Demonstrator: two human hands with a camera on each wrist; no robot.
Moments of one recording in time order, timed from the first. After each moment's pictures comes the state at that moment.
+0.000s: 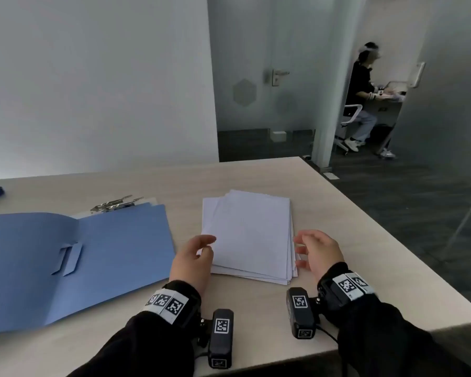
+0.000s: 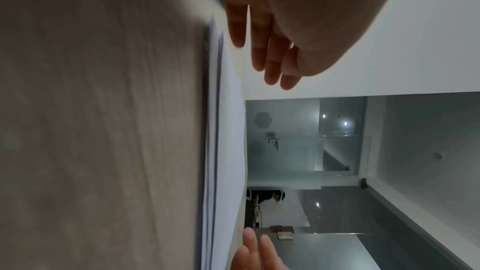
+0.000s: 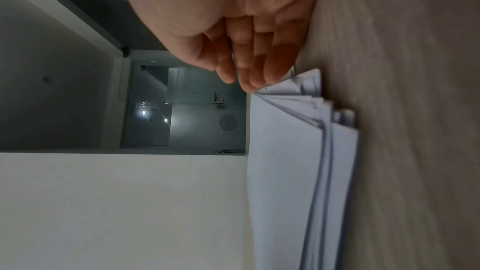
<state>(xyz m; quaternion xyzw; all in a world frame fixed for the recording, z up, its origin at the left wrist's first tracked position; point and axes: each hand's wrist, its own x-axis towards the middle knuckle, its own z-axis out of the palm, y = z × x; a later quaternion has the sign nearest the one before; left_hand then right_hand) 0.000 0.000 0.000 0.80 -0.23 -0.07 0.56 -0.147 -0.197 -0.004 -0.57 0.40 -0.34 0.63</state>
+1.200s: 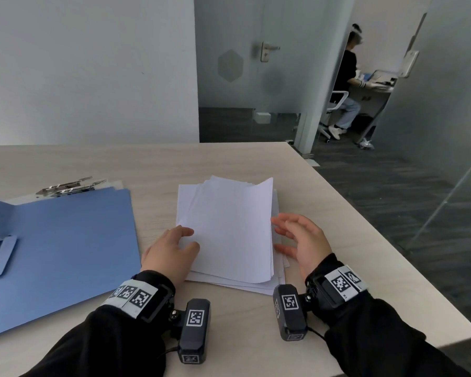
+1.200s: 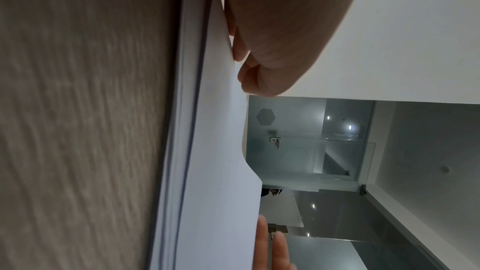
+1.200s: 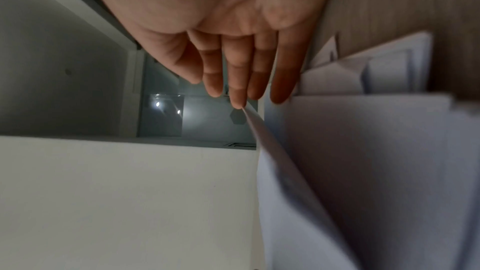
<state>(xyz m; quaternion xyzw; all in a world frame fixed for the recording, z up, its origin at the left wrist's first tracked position) 0.040 -0.033 -0.007 0.88 -0.25 -0.16 0.37 -0.123 -0.229 -0.005 -0.57 0.33 -0.33 0.68</state>
